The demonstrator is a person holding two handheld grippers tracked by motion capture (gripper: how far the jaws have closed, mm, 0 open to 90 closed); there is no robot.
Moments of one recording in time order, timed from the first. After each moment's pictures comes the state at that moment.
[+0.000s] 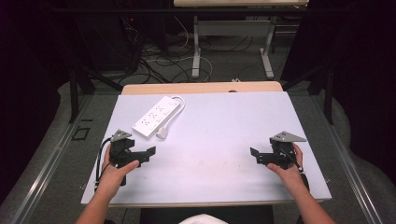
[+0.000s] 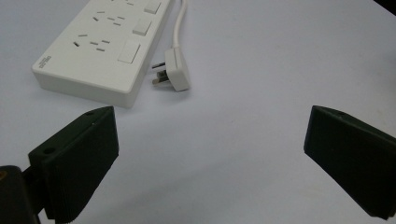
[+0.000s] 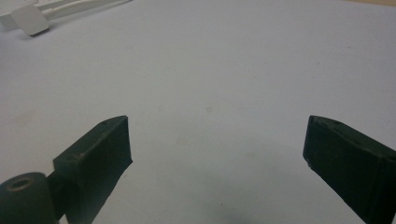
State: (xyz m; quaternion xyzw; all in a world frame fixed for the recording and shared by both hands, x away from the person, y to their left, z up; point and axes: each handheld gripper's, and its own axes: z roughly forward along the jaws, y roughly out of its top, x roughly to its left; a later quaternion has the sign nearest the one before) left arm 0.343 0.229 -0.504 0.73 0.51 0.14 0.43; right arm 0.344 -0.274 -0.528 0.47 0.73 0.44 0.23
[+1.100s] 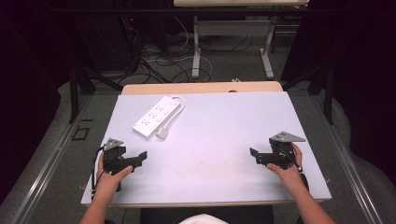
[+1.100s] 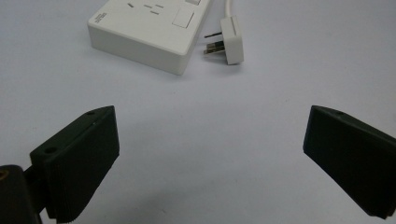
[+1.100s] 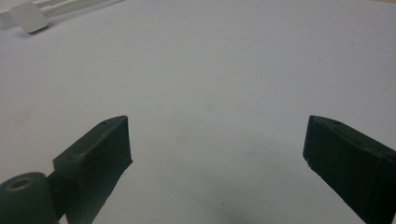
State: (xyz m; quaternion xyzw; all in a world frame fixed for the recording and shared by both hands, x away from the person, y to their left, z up) left arm 0.339 0.257 -0.539 0.71 0.54 0.17 0.41; right arm 0.344 -0.273 -0.529 0.47 0.73 0.43 0.22
